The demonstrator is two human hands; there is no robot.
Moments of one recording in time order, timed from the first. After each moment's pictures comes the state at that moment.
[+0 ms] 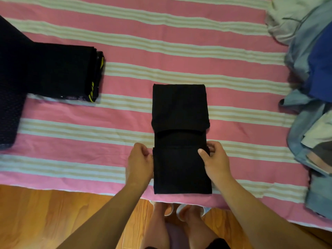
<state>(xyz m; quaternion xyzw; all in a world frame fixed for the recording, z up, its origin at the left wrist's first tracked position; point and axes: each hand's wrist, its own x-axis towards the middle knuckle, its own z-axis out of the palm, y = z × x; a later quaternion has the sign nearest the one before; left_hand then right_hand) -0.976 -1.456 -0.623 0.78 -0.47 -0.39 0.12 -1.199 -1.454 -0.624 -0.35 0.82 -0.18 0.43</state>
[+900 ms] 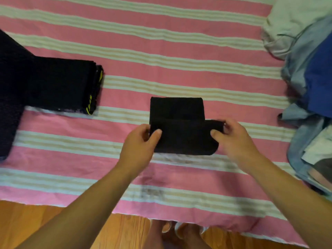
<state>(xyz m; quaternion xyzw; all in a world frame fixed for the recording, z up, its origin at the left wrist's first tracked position) -0.989 -1.544 -0.556 0.69 -0.47 -0.49 0.27 -1.245 -1.550 -0.557 -0.42 0.69 -0.30 0.51</state>
